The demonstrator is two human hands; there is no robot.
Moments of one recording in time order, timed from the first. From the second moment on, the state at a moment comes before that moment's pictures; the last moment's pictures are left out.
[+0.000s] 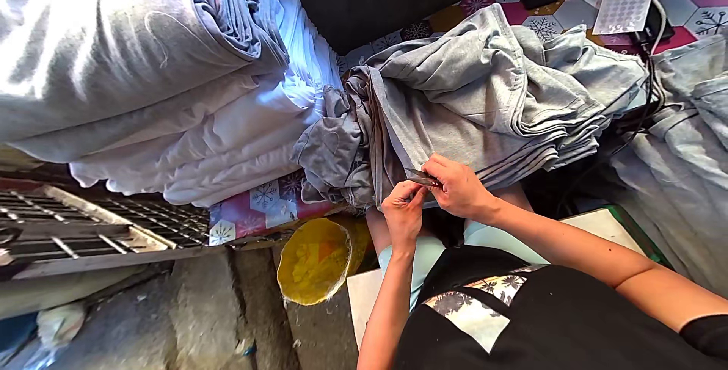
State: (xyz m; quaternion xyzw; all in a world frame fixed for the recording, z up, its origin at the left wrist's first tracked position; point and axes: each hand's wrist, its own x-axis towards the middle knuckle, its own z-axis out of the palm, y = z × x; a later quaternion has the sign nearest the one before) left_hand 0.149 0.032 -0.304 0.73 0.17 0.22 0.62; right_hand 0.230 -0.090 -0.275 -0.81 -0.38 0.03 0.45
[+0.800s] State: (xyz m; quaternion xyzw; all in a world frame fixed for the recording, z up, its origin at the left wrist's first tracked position) left_hand 0.149 0.044 -0.301 0.80 0.17 0.24 0.53; right_hand 0.280 -0.127 -0.288 -0.79 -0.52 0.03 0.32
